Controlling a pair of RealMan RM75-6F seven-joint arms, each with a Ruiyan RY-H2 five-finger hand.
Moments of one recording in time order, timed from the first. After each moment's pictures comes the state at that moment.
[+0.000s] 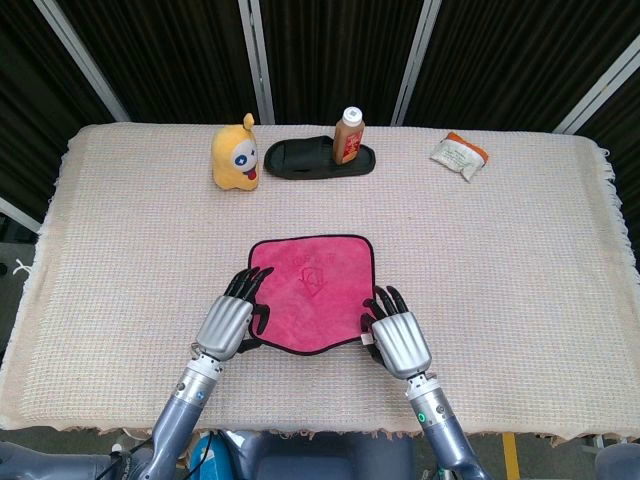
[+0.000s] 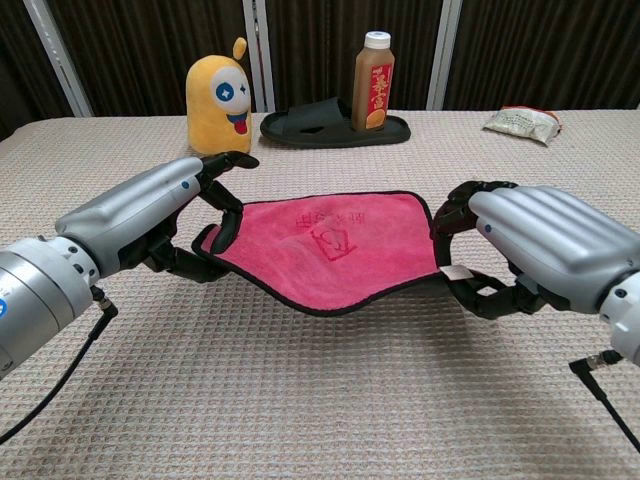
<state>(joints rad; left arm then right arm) -0.56 -1.77 -0.09 -1.66 1.29 1.31 0.36 0.47 -1.71 0.02 -1.67 -1.35 1.36 -0.60</state>
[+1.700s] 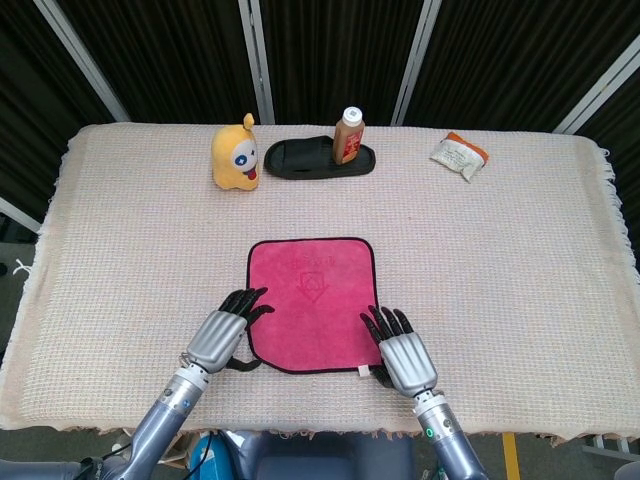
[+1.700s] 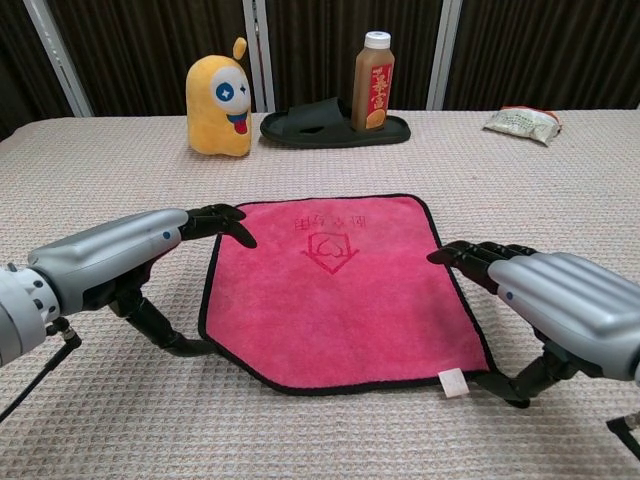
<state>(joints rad) -0.52 -1.62 -0.05 -1.78 1.23 1.15 0.42 0.39 -1.66 -0.01 -1.73 -1.30 1.25 -0.63</state>
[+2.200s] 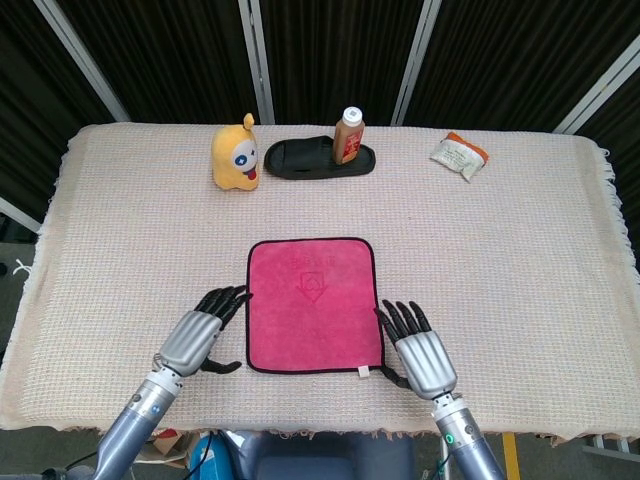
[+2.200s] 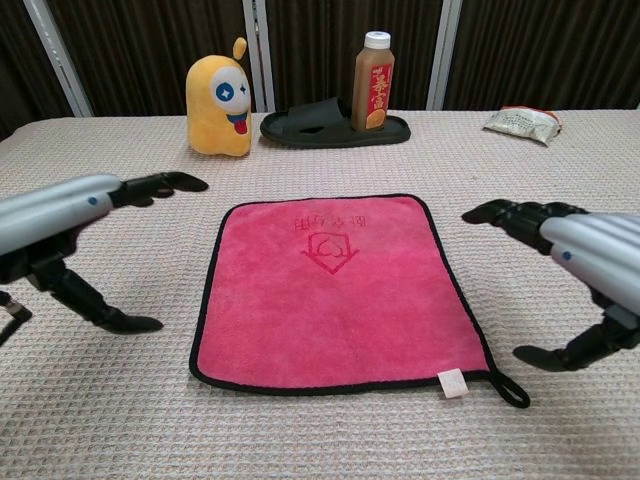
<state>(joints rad) -0.46 -1.46 -0.01 -1.89 1.33 1.21 0.30 0.35 -1.53 -0.03 -1.83 -1.39 1.32 -0.57</state>
